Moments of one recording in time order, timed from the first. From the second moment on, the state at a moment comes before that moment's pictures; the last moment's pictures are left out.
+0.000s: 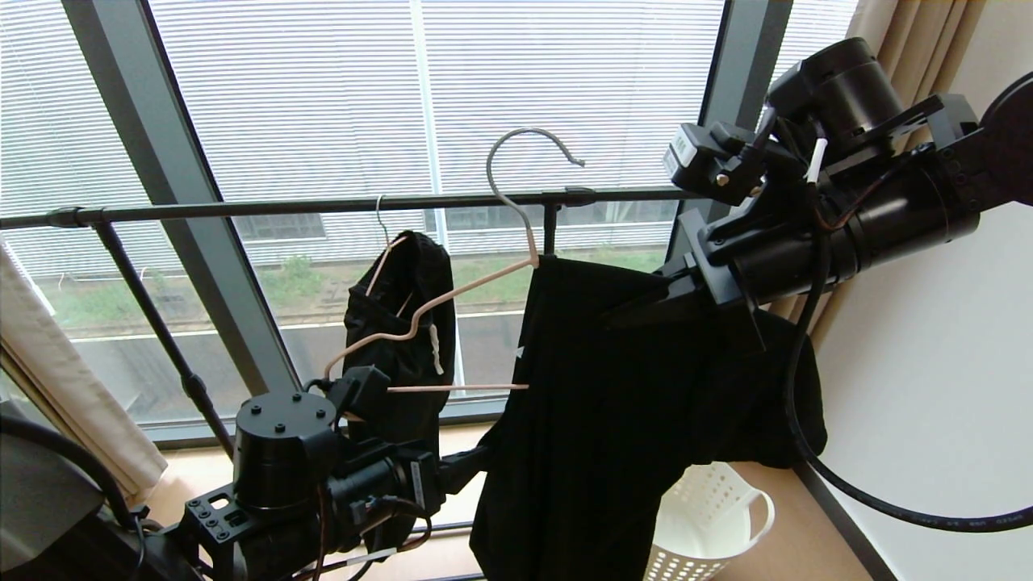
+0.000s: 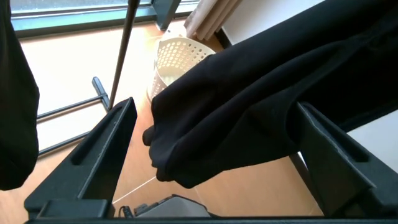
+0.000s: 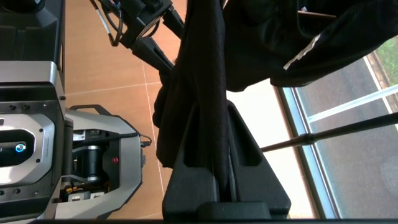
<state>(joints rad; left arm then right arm) -0.57 1.88 -0.34 -1.14 -0.11 -0.42 0.50 1.82 -1.75 0.71 0.66 -0.69</state>
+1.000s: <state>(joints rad) -0.52 1.87 -0.35 -1.17 -0.10 -0.42 0.48 1.81 -1.72 0.71 0.66 -0.69</state>
